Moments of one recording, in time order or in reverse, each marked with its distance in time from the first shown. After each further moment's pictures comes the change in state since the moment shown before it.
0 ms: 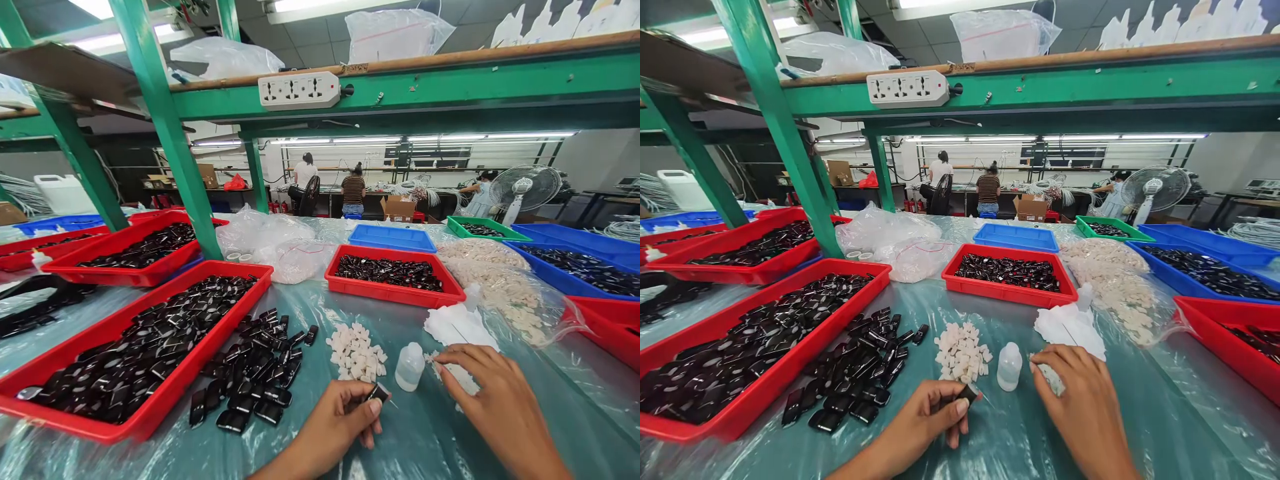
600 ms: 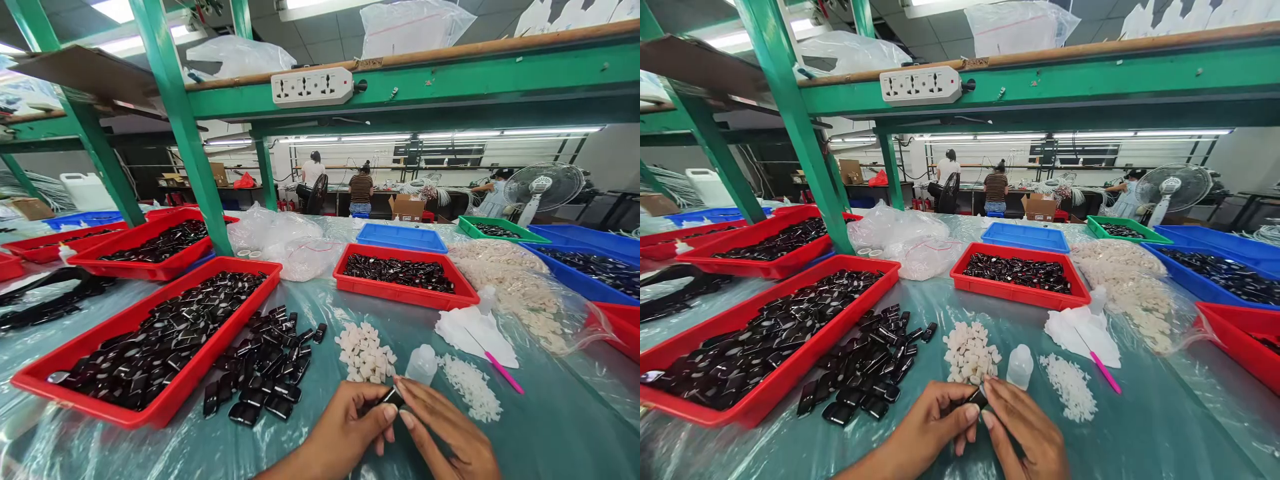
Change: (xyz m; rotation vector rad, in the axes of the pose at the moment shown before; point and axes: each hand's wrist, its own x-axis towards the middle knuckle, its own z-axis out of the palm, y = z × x) left_hand -0.007 0.006 0.005 0.031 -0.046 0.104; right_hand -0.034 -0.054 0.033 0.535 0.078 -0.189
